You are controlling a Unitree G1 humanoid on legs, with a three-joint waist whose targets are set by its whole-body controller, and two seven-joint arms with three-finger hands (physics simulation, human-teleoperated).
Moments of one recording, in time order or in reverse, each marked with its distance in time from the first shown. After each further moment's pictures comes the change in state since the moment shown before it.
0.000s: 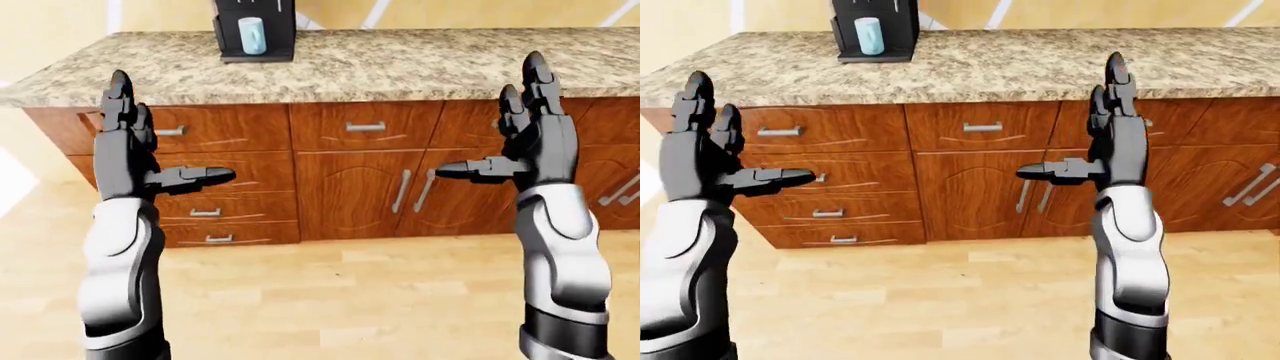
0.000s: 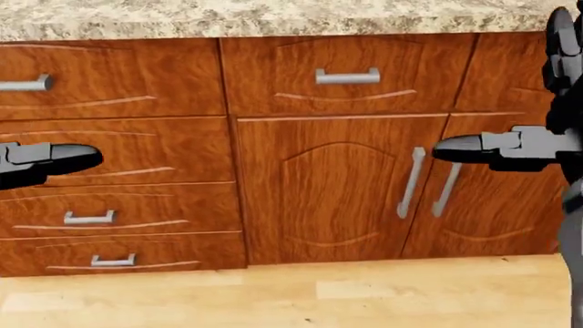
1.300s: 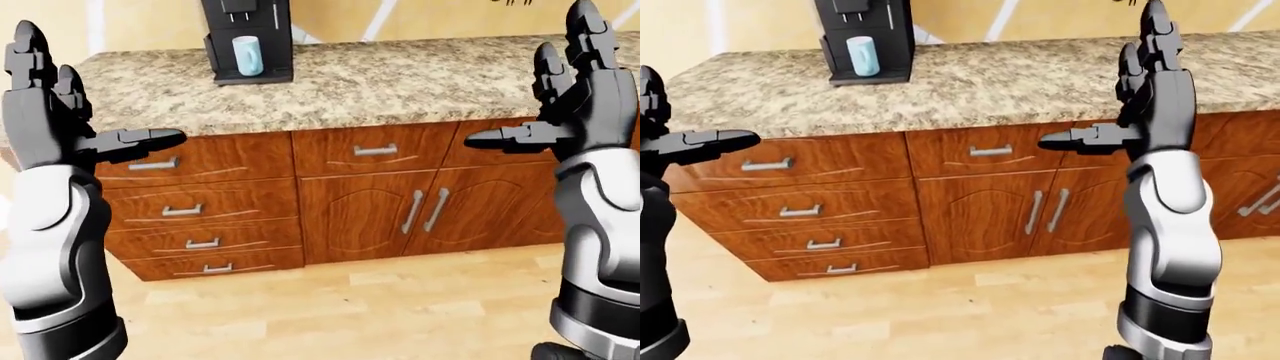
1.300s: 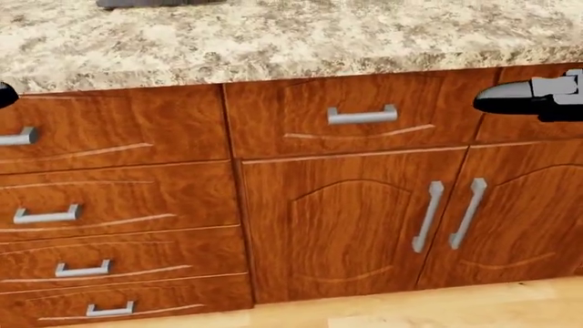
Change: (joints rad) left arm -0.122 0.198 0.086 0.071 -0.118 0.053 0.074; right arm -0.127 -0.148 -0.046 -0.005 0.089 0.113 0.011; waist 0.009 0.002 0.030
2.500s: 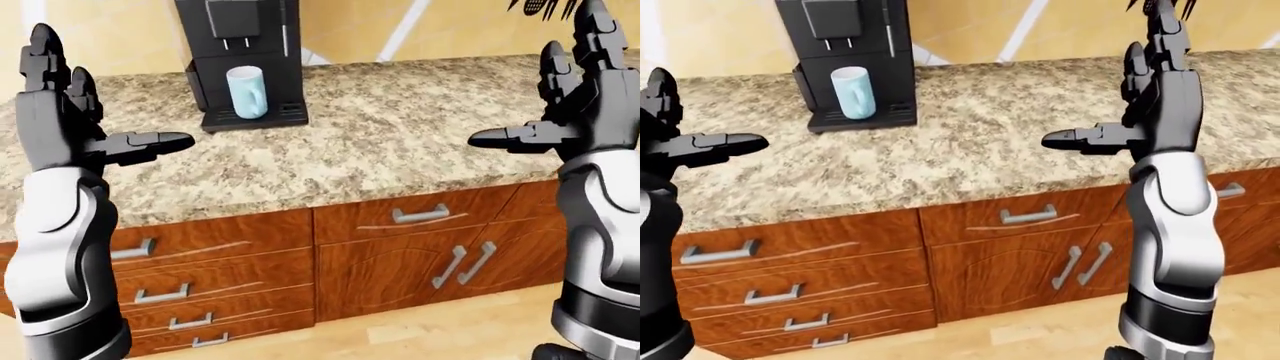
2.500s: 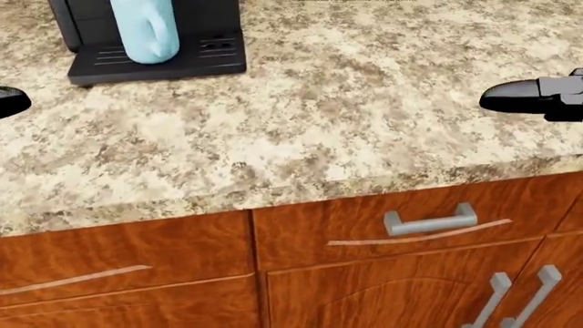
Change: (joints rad) left arm 0.008 -0.016 -0.014 -0.030 -0.003 0.019 -0.014; right arm 0.007 -0.002 -0.012 0.000 0.005 -0.014 -0.007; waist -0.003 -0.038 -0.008
